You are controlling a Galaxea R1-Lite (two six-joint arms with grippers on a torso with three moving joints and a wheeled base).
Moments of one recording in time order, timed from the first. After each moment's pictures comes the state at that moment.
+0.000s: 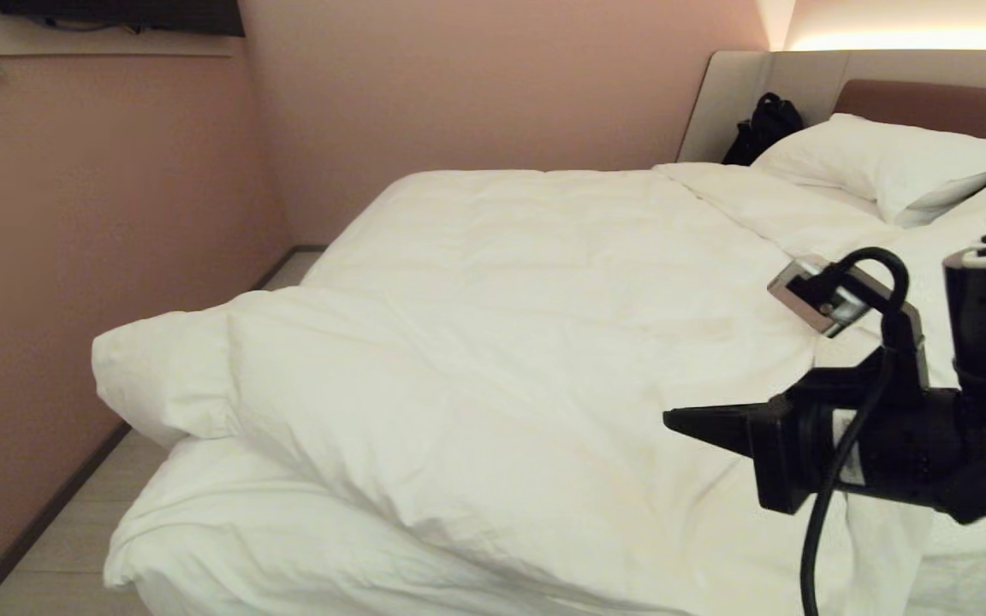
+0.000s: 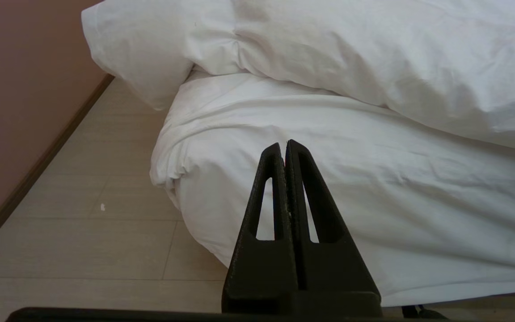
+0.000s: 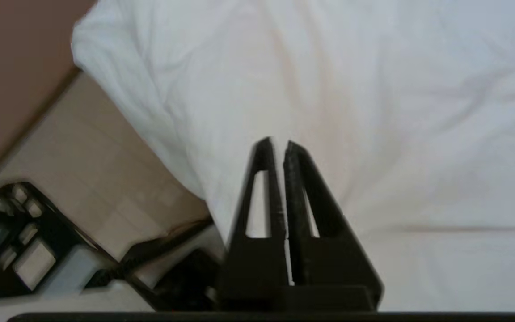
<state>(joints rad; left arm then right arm) 0.01 0.00 -0.01 0.03 0.00 -0.02 0.67 1.38 -0.88 -0.07 0.05 0.20</state>
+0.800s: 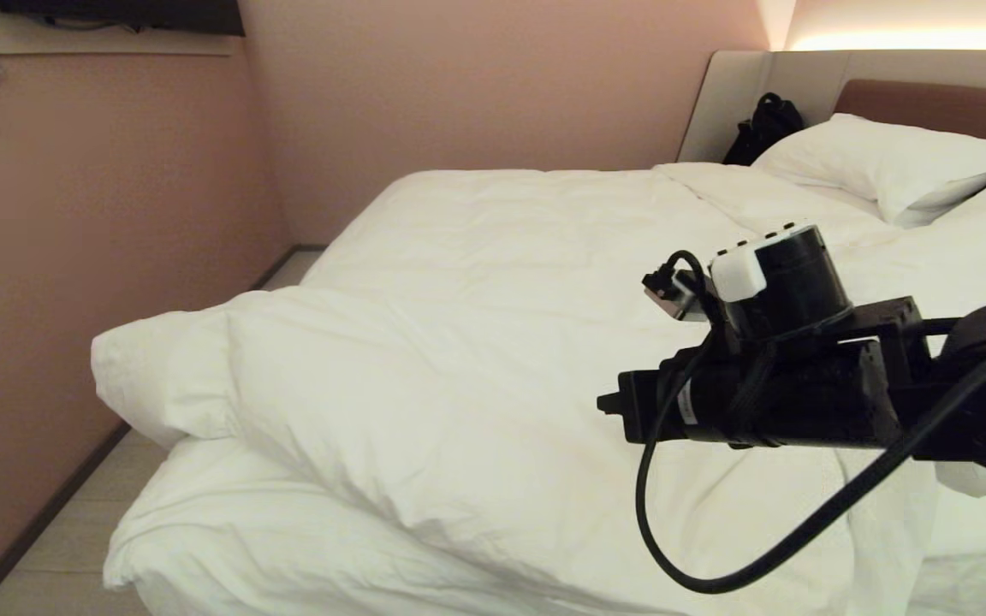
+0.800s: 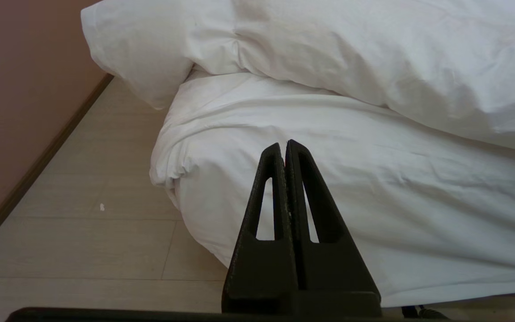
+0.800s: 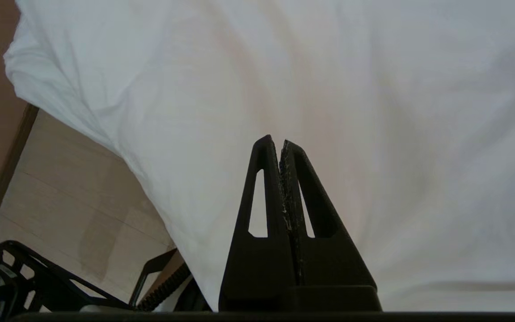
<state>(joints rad) 0.01 0.00 -0.01 0.03 0.00 -0.02 0.67 1.68 -1.13 0.06 -0.03 0.37</state>
